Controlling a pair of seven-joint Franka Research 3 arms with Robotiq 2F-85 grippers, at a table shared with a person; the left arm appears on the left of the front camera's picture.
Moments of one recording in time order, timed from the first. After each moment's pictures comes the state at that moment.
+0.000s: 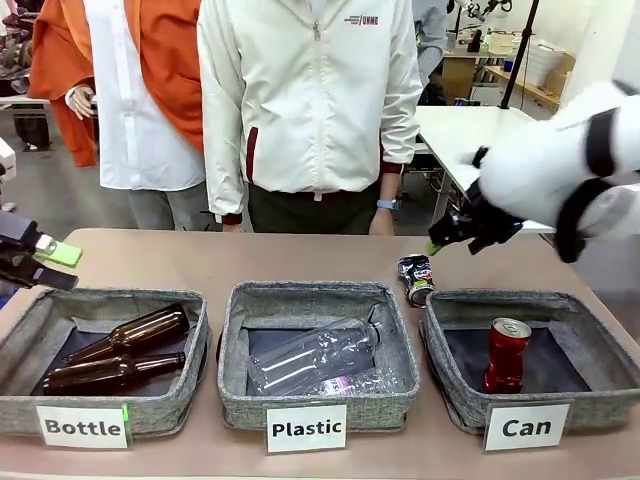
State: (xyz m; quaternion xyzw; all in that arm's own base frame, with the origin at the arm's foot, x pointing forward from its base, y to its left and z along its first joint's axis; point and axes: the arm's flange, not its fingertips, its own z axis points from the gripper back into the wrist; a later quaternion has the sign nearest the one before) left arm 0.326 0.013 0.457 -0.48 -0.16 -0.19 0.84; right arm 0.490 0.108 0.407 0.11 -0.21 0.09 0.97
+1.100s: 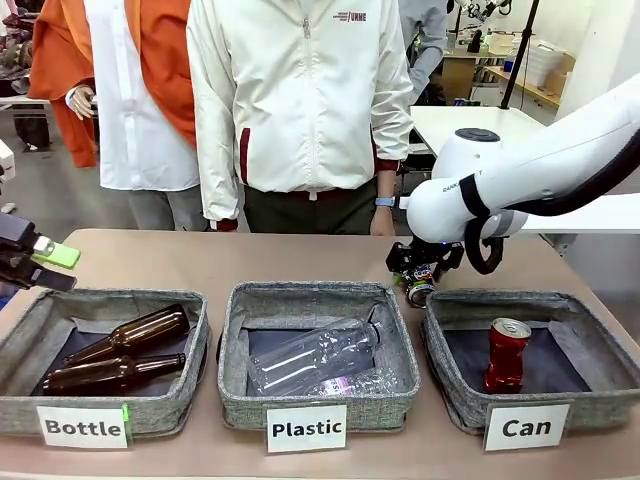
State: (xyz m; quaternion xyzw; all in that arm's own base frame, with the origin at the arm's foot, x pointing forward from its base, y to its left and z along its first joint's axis) left arm 0.325 0.015 0.458 -0.48 -0.16 -0.19 0.84; right arm 0.594 0.161 0.301 0.03 -0.08 0.05 0.99
